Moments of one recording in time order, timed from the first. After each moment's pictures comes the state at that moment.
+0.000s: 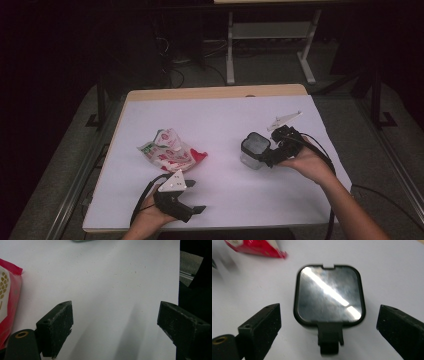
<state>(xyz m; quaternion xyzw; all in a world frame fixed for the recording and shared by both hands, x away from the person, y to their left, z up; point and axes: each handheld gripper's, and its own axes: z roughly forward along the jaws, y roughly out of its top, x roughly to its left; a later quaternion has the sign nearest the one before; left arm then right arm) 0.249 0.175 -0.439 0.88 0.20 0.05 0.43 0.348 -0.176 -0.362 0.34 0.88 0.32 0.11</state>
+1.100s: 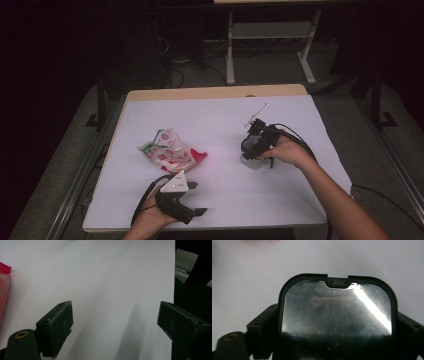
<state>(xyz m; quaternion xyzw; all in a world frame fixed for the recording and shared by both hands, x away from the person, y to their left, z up) 0.248 0.171 -0.441 0.88 0.19 0.04 0.43 0.398 -0.130 -0.386 0.33 0.92 0.22 0.04</state>
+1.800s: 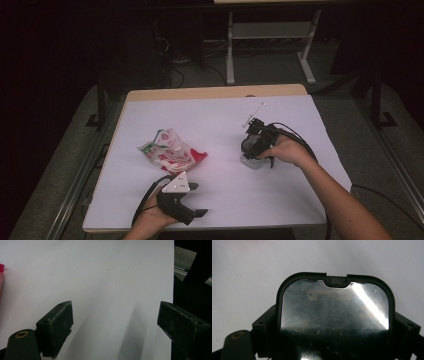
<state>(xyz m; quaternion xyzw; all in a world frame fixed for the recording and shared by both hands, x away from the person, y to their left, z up) 0.248 0.169 -0.443 0.89 0.19 0.03 0.42 0.399 -0.124 -0.382 0.33 0.93 0.18 0.05</state>
